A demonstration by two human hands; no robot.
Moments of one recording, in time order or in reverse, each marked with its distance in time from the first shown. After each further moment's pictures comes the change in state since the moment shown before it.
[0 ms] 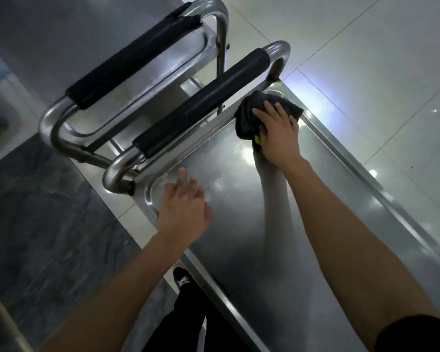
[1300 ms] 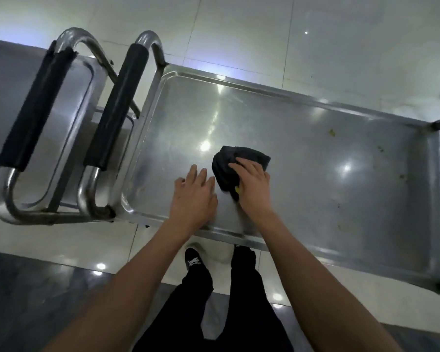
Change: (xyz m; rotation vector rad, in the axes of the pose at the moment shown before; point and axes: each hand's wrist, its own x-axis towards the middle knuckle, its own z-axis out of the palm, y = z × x) left_hand -0.032 0.027 0.000 0.019 0.118 0.668; right_hand -0.271 -0.069 0.049 0.184 0.285 0.554
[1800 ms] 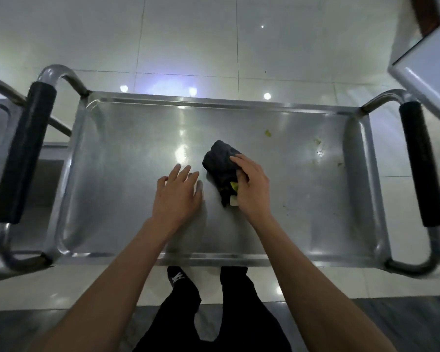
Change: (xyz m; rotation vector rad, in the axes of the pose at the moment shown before) left_hand 0.072 0.095 -0.023 -0.098 0.102 0.066; right_hand -0.007 0.105 -0.074 0.444 0.374 0.221
